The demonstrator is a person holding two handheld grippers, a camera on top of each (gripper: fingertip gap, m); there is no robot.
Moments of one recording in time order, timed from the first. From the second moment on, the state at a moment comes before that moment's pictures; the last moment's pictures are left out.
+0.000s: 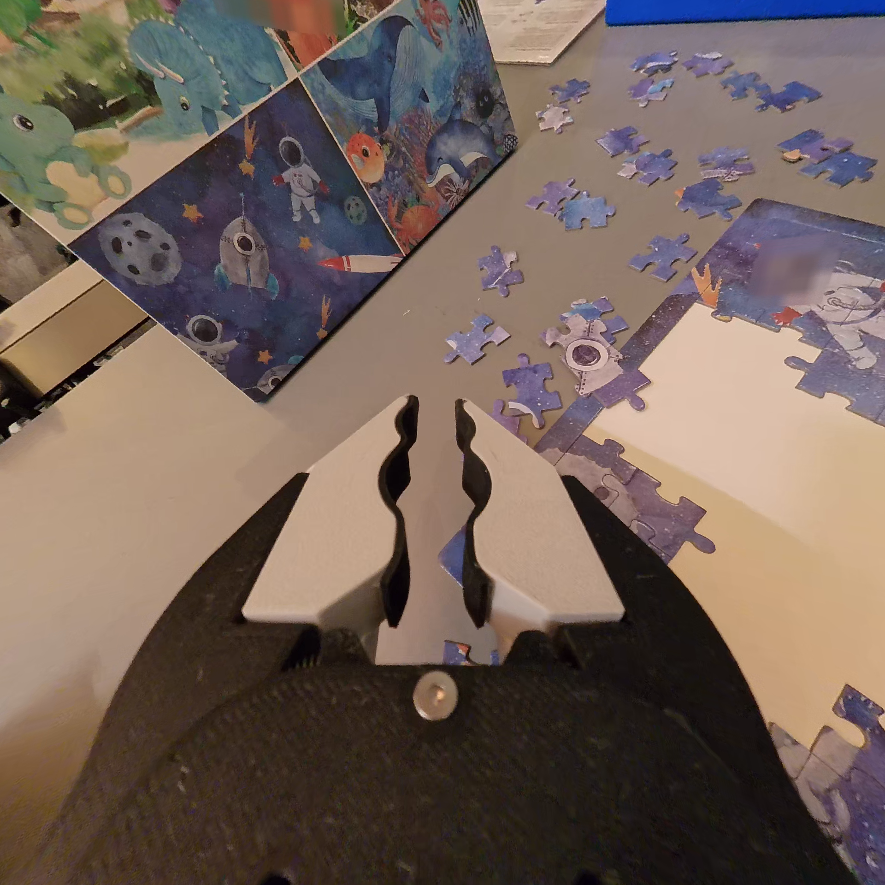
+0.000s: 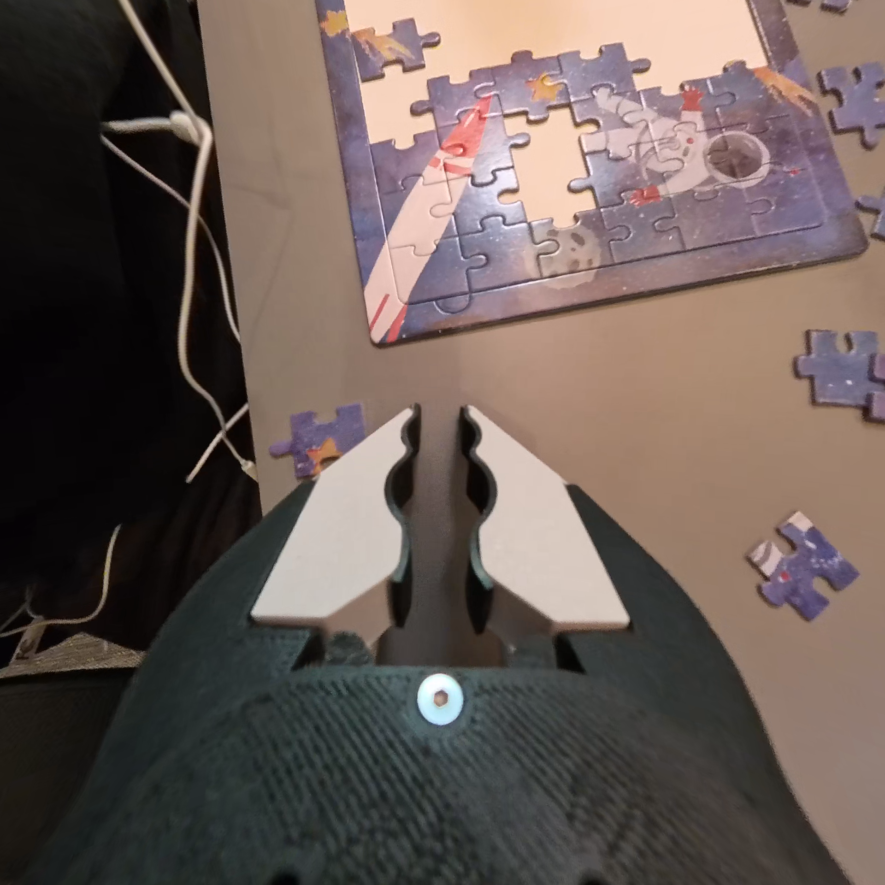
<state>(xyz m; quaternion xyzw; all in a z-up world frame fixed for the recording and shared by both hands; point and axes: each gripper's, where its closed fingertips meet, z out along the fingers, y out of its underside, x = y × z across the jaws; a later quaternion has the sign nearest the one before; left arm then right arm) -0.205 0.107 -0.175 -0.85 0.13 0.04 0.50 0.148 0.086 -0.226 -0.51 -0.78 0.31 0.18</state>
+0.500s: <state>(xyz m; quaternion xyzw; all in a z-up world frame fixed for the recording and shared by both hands) -0.193 0.107 -0.173 -0.85 0.15 0.03 0.51 0.164 0.093 -0.213 -0.56 -0.74 0.31 0.22</state>
